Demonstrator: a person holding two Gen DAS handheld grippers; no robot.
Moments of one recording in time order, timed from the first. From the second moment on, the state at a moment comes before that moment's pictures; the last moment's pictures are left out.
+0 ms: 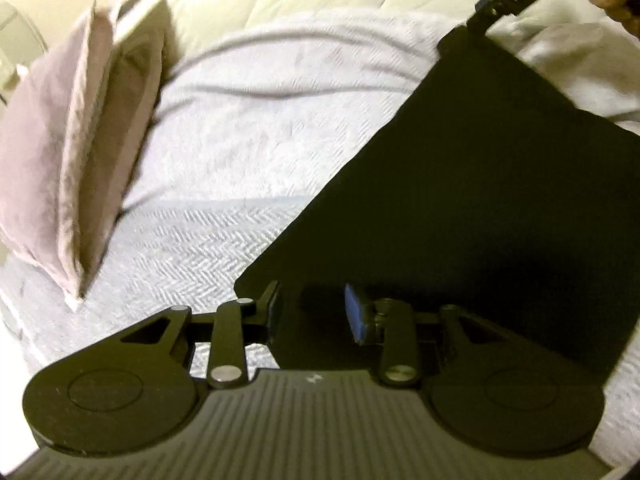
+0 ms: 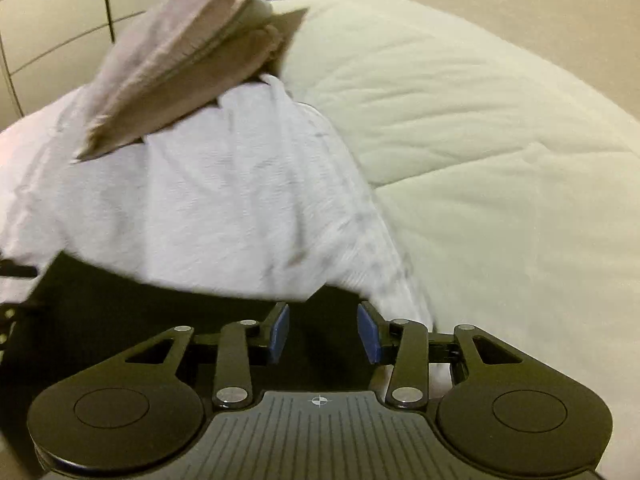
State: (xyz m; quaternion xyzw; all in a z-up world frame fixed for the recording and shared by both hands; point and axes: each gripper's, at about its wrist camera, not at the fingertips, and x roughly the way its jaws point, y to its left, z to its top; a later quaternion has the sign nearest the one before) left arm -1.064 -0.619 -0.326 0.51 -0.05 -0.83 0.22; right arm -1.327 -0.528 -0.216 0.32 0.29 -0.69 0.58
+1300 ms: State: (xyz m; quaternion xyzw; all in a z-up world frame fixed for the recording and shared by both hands) left arm -0.983 -0.600 -0.312 0.48 0.10 -0.85 0.22; right arm -1.274 -0.442 -0.254 0.42 0.25 -0.61 0.63
